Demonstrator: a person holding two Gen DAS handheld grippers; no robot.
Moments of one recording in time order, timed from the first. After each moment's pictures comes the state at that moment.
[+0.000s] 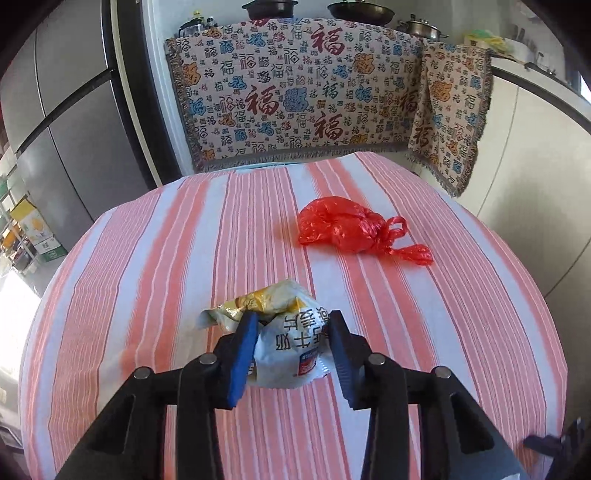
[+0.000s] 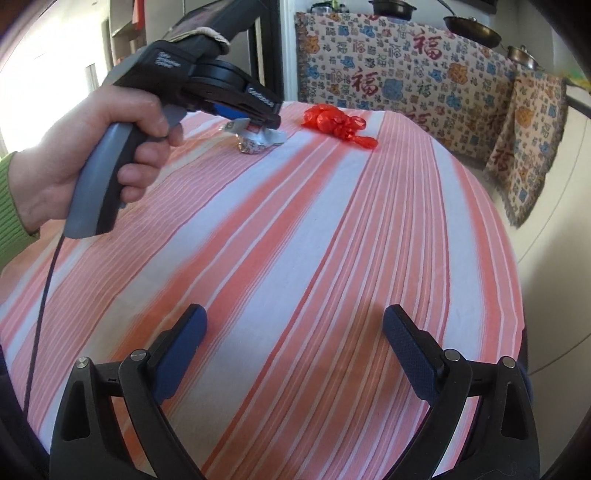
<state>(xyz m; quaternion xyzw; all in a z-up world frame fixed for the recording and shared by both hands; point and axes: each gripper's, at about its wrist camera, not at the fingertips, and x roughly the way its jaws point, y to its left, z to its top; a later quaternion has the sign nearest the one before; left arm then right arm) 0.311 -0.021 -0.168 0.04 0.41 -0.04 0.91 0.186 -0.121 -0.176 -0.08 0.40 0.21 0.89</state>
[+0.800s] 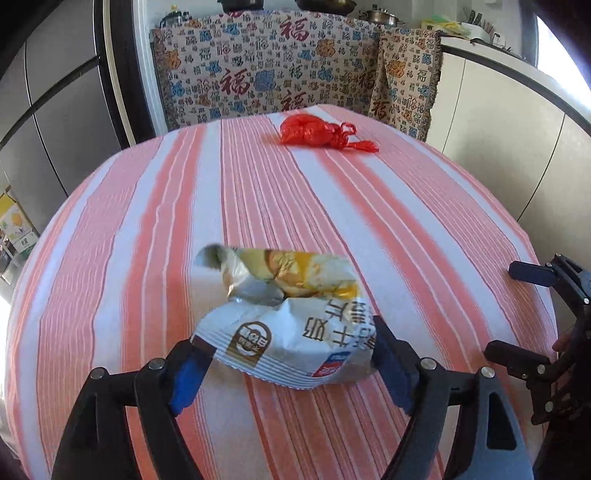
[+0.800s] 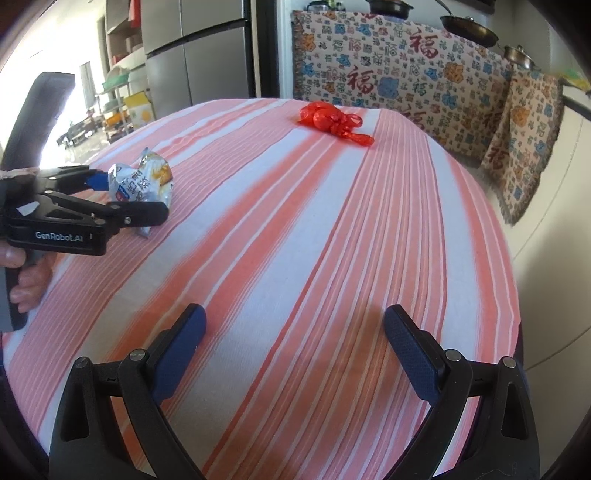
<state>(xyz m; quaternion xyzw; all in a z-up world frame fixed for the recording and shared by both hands) 0.196 0.015 -0.203 0.04 0.44 -0.10 0.89 0.187 -0.123 -0.173 -0.08 0.41 0.21 0.88</state>
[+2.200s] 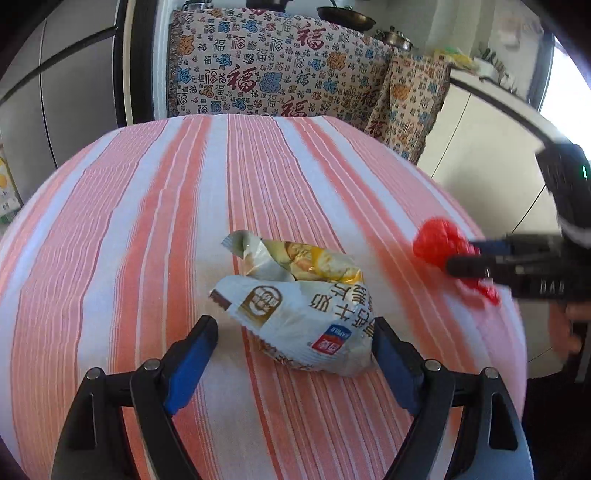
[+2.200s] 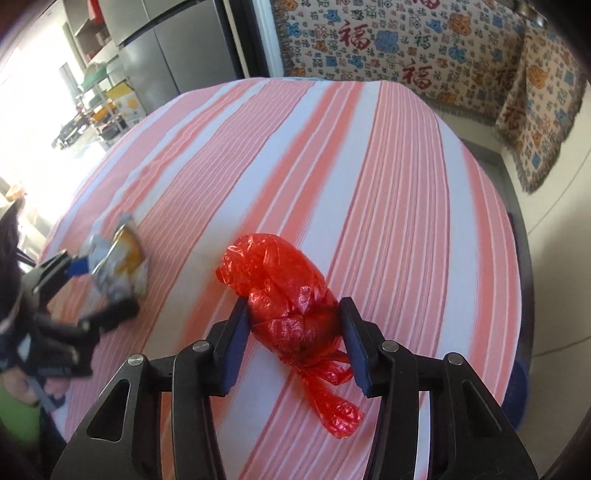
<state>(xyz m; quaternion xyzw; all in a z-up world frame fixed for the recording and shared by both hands) 0.184 0.050 -0.198 -0.07 0.42 -0.14 0.89 0.253 -0.130 -0.144 -0.04 0.51 0.21 0.83</state>
